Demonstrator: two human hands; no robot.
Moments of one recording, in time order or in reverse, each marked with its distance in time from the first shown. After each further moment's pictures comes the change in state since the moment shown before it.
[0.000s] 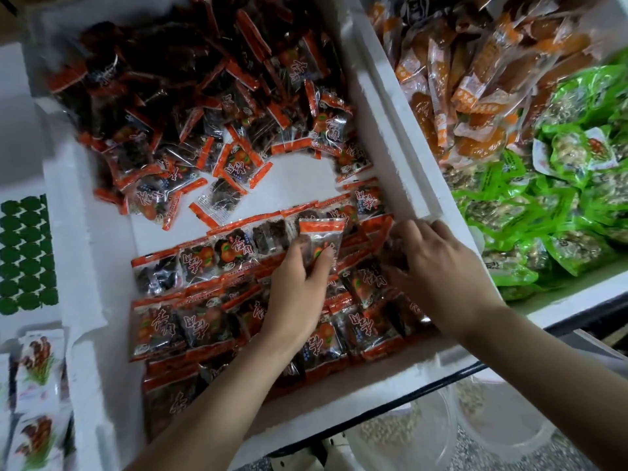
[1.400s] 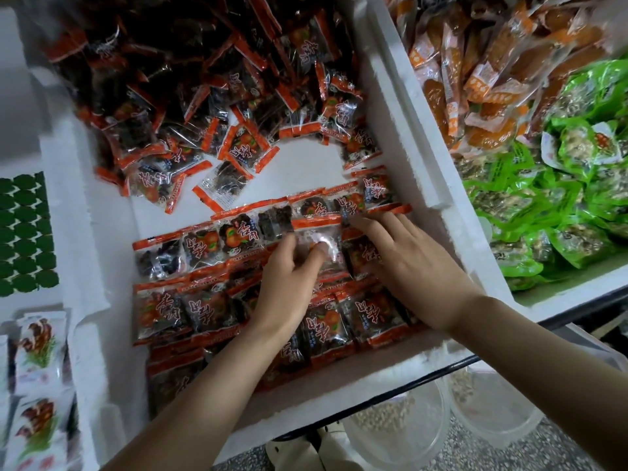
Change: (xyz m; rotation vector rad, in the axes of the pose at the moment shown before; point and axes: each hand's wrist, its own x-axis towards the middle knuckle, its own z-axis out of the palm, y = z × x) left_hand -0.004 -0.010 -0.016 -0.178 -0.053 -0.089; right_hand 0.003 -0.017 0.016 0.095 0.011 -0.330
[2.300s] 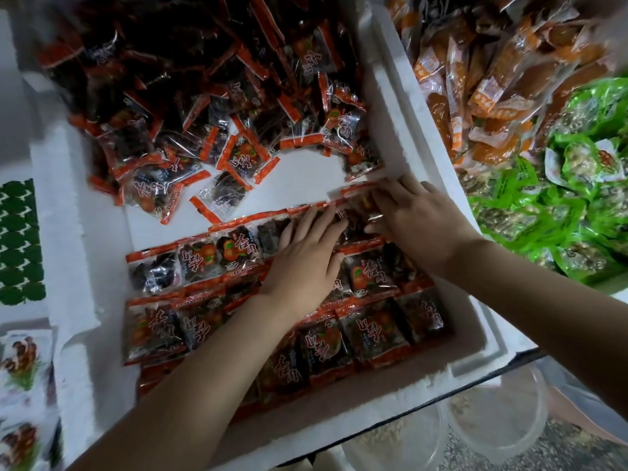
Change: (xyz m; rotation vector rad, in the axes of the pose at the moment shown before) left_hand 0.058 -0.014 0.004 1.058 -0.179 0.435; right_hand 0.055 0.052 0.002 -0.383 -0.161 -0.008
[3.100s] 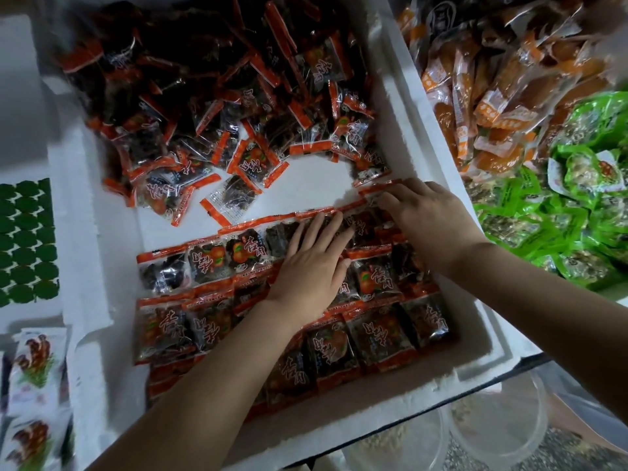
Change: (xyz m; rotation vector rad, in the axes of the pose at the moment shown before) left_hand -0.002 -0.008 0.009 0.028 0.002 0.047; right_hand 0.002 -0.003 -0.023 0.024 -0.138 0.064
